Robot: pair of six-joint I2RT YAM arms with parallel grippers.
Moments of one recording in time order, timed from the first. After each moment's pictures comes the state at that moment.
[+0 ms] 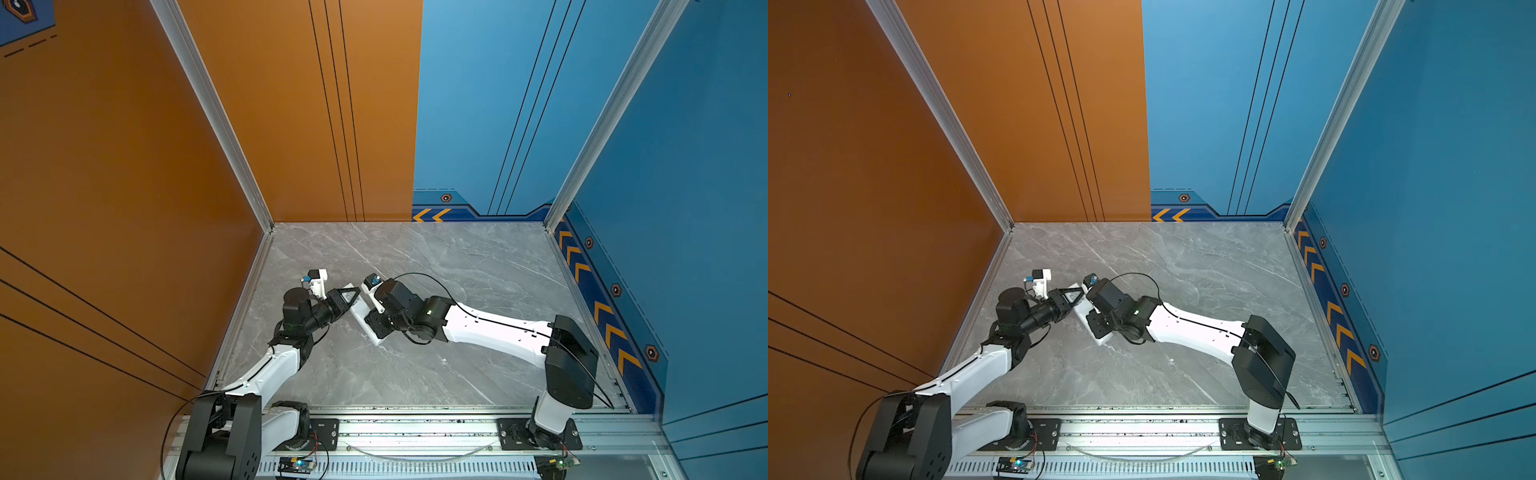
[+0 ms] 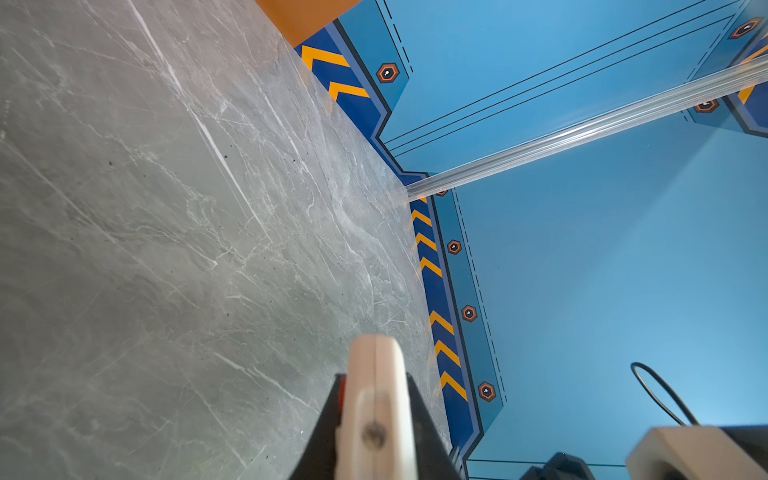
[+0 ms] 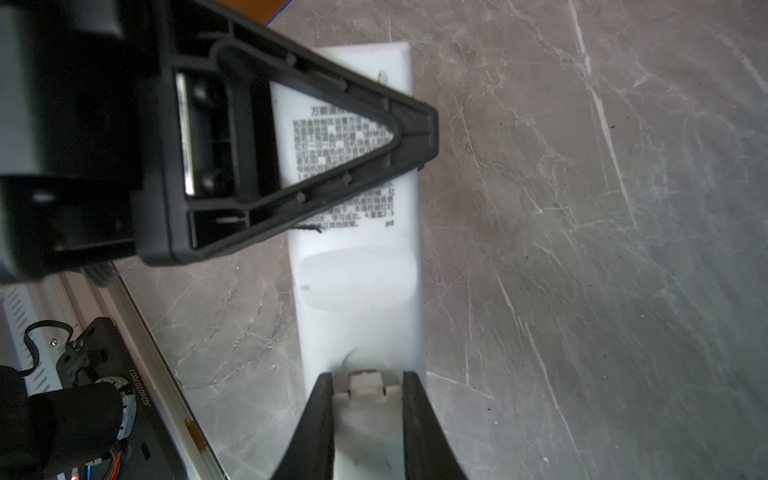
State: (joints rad) left arm -0.09 1.15 0.40 0.49 0.66 -0.99; right arm 1.05 1.76 1.39 -0.39 0.05 0.37
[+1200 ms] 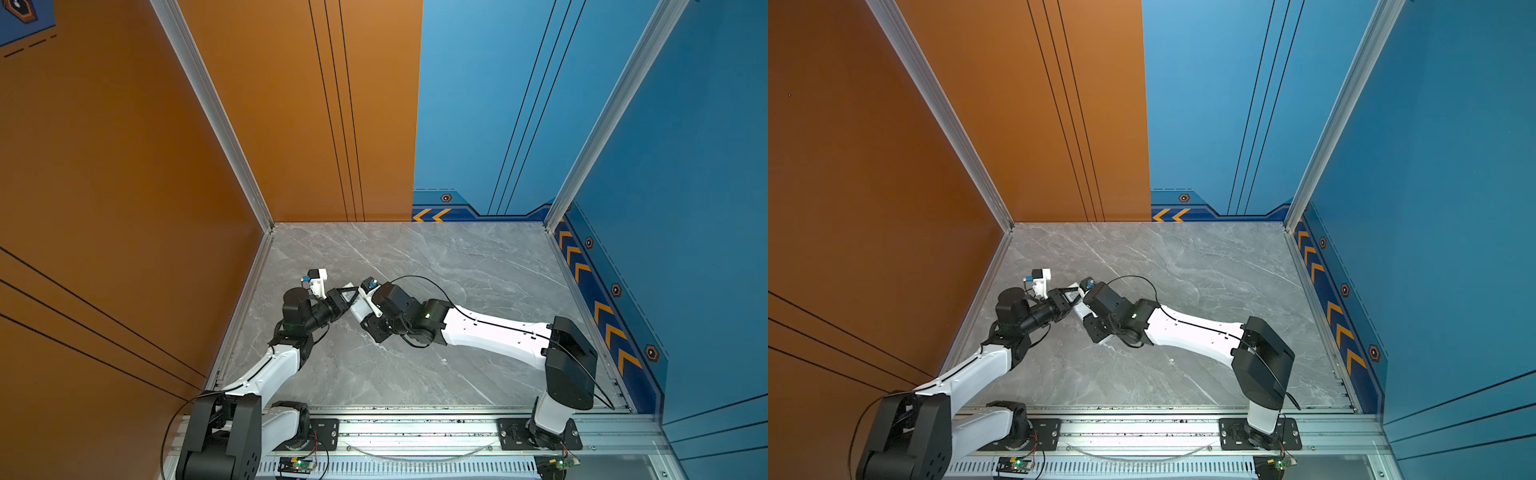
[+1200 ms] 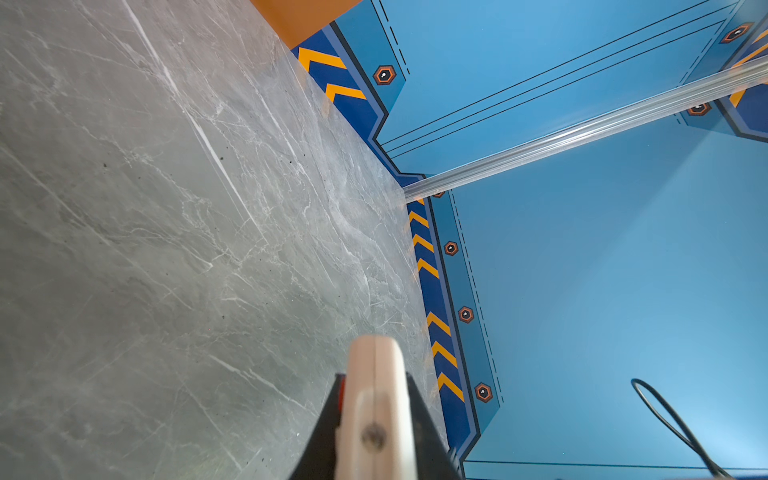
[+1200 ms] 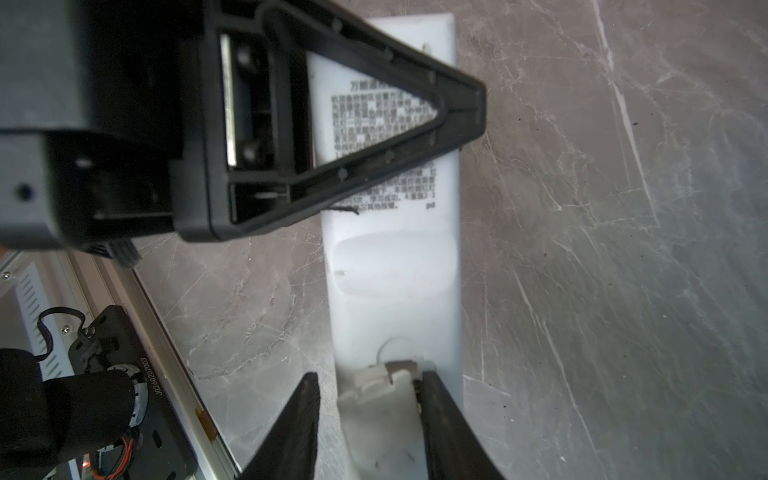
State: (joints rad) left arm -0.09 1.15 0.40 0.50 0.66 -1.00; right arm 1.08 1.76 1.39 -0.39 0.05 0.37
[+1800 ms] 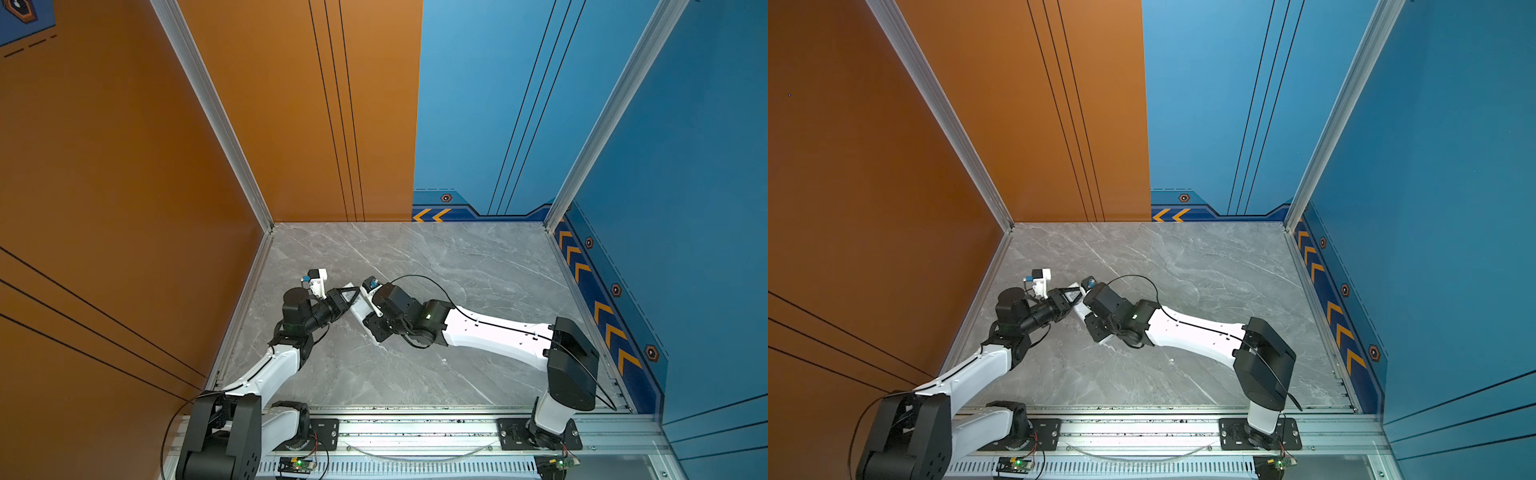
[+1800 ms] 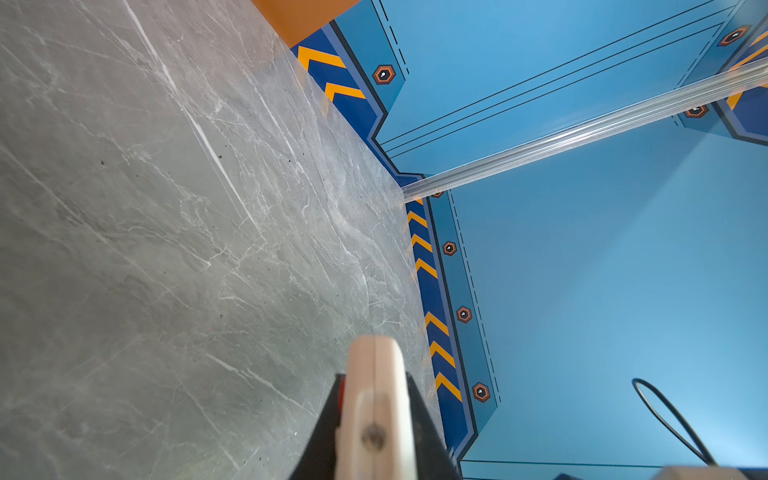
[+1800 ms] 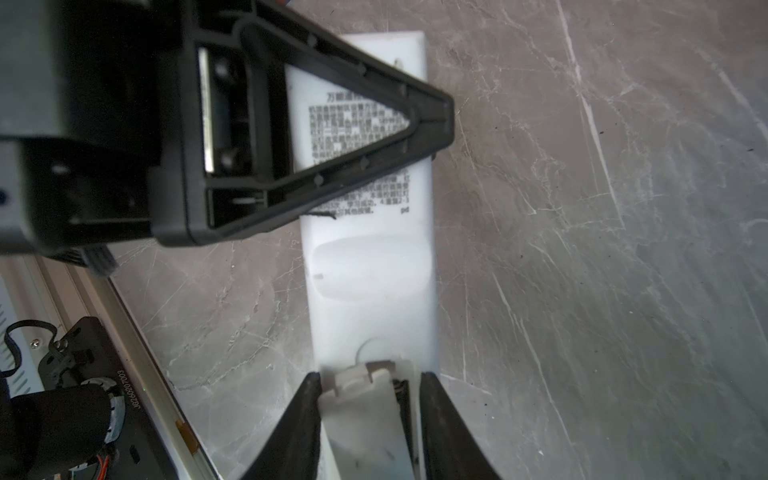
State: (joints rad) left arm -0.08 1.15 0.40 0.50 0.66 -1.01; right arm 1.08 1.75 1.38 -0.39 0.11 0.36
